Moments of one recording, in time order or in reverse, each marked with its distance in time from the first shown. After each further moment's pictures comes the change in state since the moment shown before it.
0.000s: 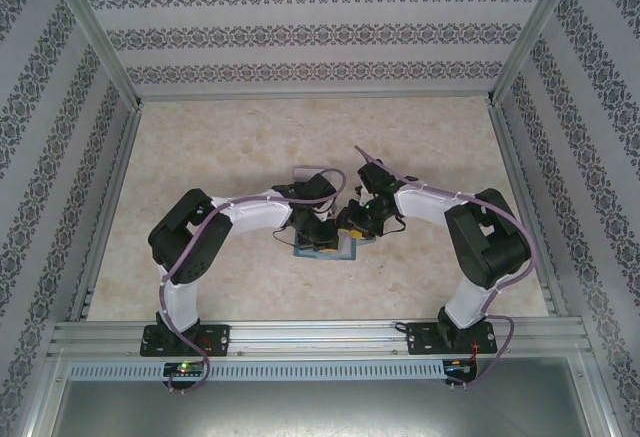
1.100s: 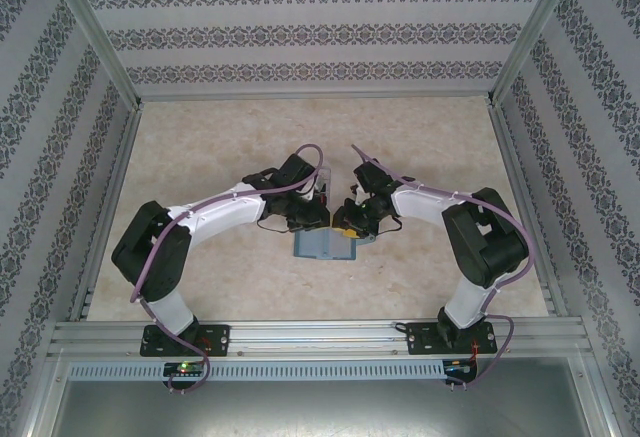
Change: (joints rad) left arm 0.080 -0.209 -0.037 0.010 -0.016 -0.017; right arm 0.021 0.013 0.010 0.035 -0.021 0.026
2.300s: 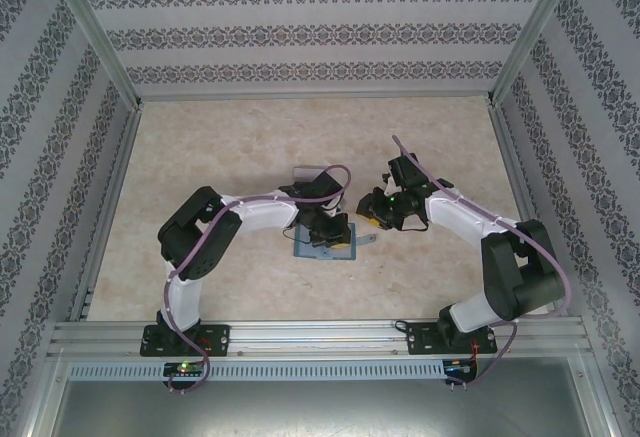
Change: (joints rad) left arm -0.096 0.275 0.080 0.128 0.059 -0.090; right arm -0.158 -0.252 -0.103 -0.027 0.041 0.019
